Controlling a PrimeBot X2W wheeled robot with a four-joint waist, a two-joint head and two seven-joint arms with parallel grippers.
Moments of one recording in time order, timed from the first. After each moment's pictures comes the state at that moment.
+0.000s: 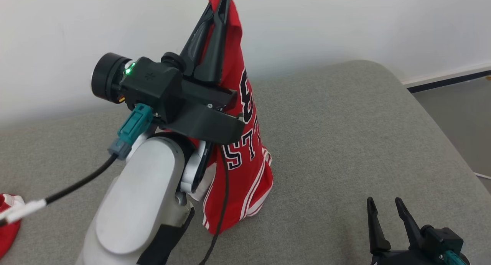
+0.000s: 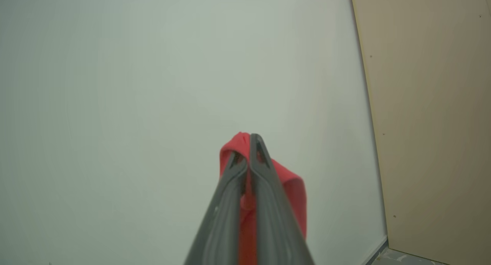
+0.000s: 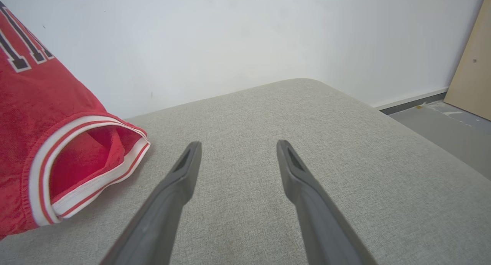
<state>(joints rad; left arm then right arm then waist) -0.77 0.07 -0.40 0.09 -0.27 0.04 -0.10 -0.01 -0.05 -0.02 0.24 0.19 0.13 -0.19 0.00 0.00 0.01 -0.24</state>
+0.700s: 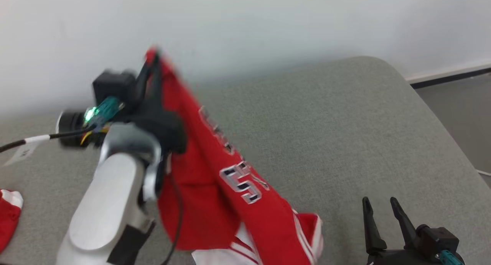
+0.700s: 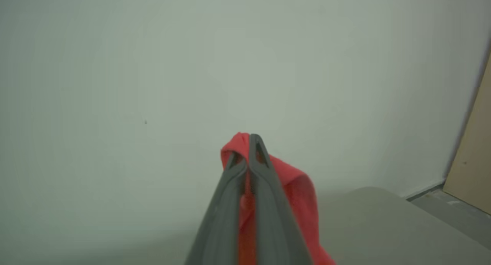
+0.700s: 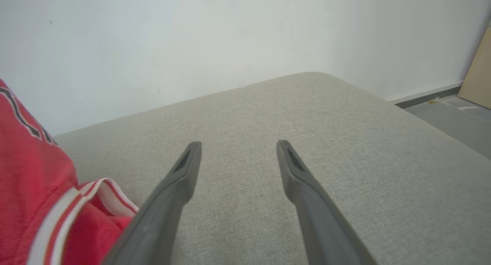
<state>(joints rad) -0.69 0.15 -0.34 0.23 -0.32 0.19 0.10 -0.02 -0.05 0.00 0.27 0.21 0.13 -0.21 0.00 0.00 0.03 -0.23</state>
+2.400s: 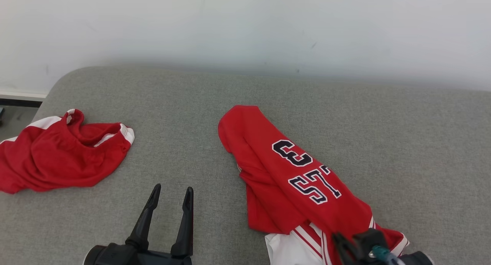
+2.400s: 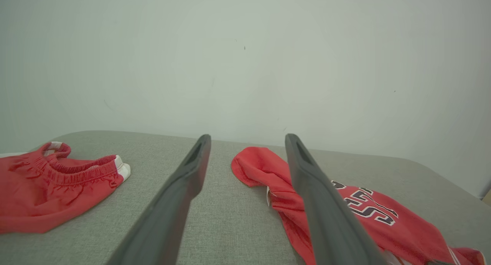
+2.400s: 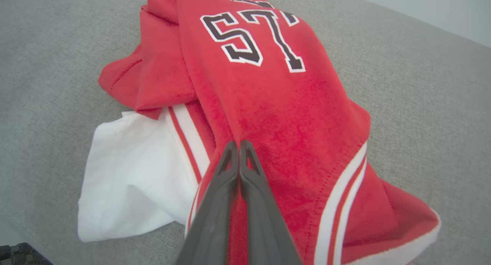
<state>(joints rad) 0.00 0.06 -0.21 -0.01 -0.24 -0.10 -0.26 0.07 -0.05 0.18 0.08 -0.07 0.13 0.30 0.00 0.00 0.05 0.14</state>
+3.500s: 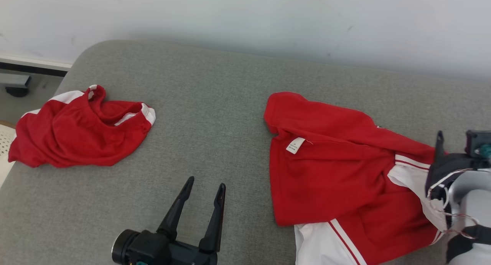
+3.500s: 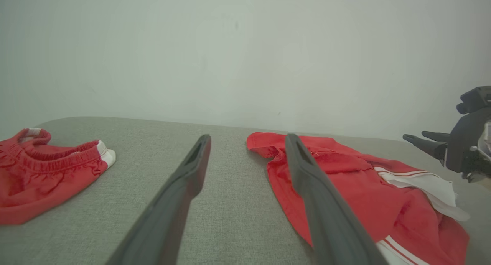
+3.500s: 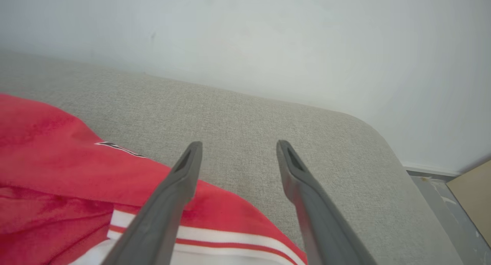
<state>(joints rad) -0.08 0.05 -0.32 0.06 -0.24 -0.12 -0.26 -0.56 -0.14 -0.48 0.69 -0.40 0.13 -0.01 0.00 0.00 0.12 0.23</state>
